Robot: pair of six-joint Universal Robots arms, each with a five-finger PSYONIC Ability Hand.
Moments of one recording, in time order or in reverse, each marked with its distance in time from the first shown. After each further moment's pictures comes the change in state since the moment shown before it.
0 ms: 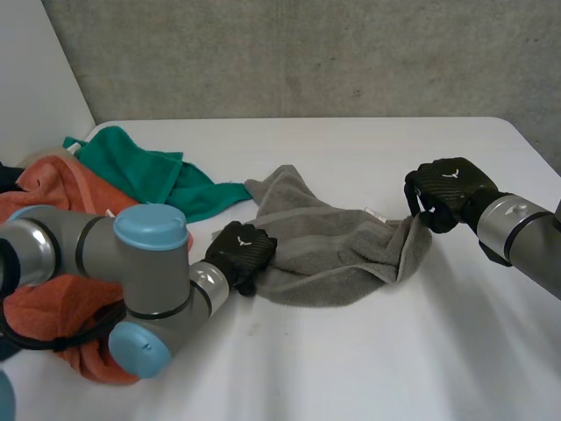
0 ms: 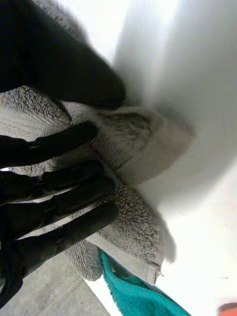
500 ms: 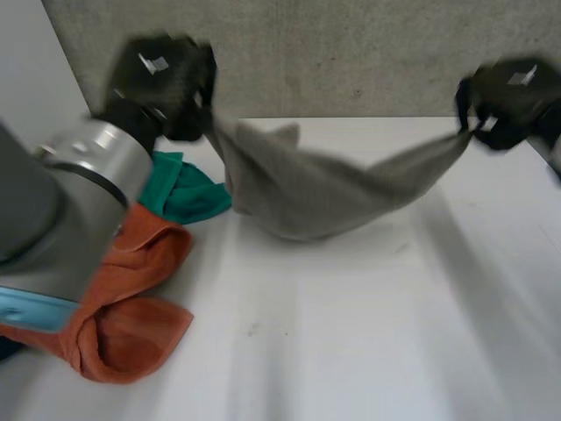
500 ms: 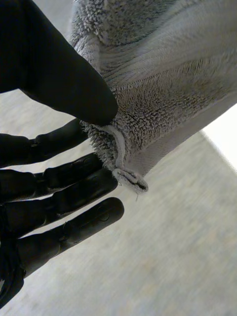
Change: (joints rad) left arm 0.045 0.609 -0.017 -0.002 -0.127 -0.174; right arm -0.094 -0.237 -0.192 0.163 -0.048 0.001; left_hand 0.152 0.221 0.218 0.226 0.184; right_hand 0.000 0.000 0.000 0.000 0.000
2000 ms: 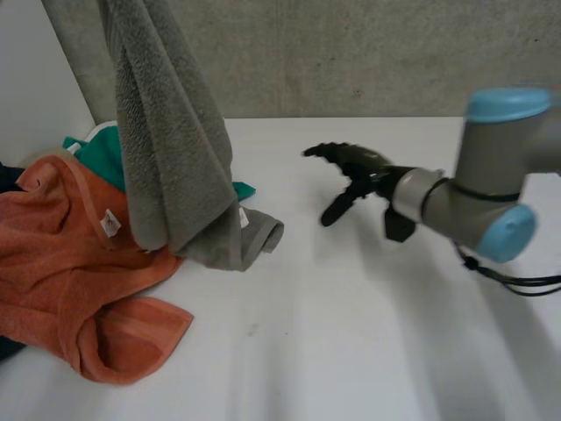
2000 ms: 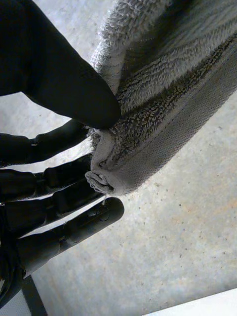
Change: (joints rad) left arm 0.162 0.206 0.161 0.135 0.078 -0.001; right arm 0.314 0.673 -0.451 0.027 -0.050 0.627; left_hand 0.000 0.006 0.006 0.005 0.000; right_hand -0.900 -0.973 -0.984 -0.990 -0.974
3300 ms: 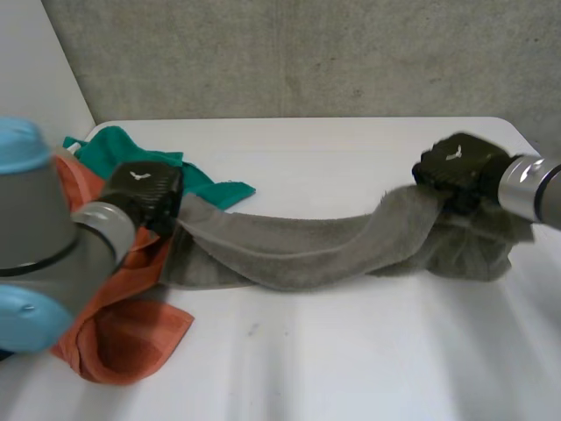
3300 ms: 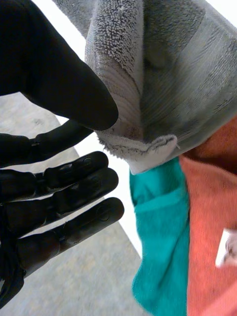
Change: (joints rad) left arm -0.009 -0.389 -0.277 -0.303 -0.071 0.013; right arm -0.257 -0.359 0.303 0.224 0.021 -1.066; left_hand 0.006 0.000 0.000 0.000 0.020; right_hand 0.862 0.967 0.980 0.989 0.942
